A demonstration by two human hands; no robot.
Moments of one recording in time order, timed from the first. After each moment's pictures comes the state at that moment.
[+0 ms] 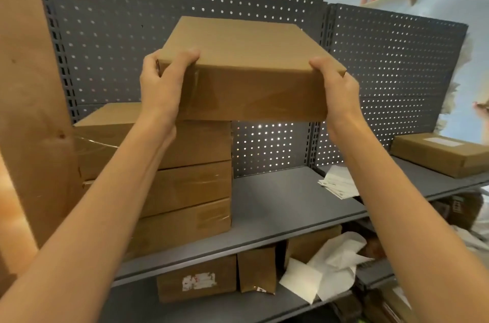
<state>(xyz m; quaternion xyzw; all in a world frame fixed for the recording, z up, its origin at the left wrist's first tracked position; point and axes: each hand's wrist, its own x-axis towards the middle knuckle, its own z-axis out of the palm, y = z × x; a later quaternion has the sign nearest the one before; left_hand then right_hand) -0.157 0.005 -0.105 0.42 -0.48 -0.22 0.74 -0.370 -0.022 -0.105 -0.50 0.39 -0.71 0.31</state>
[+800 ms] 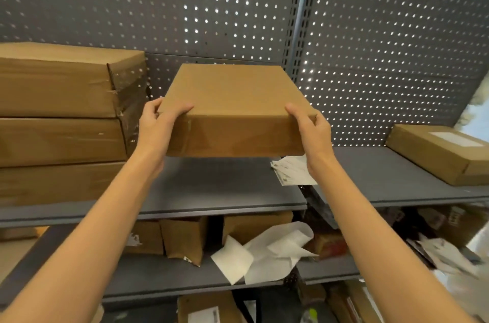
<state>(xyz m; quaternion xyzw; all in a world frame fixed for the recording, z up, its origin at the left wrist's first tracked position) -0.330 -0.074 -0.228 0.54 -0.39 -0.25 0.70 -0.556 -0.132 -0.220 -0.53 0.44 -0.59 0.41</state>
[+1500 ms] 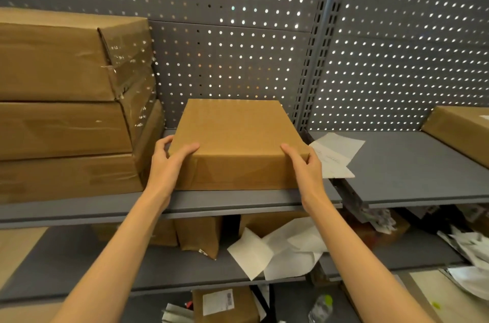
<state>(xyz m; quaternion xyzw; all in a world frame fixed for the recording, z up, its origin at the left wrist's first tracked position) -0.288 -0.110 -0.335 0.62 -0.35 -0.30 0.64 -0.514 -0.170 -0.336 -0.50 0.50 -0.53 0.47</state>
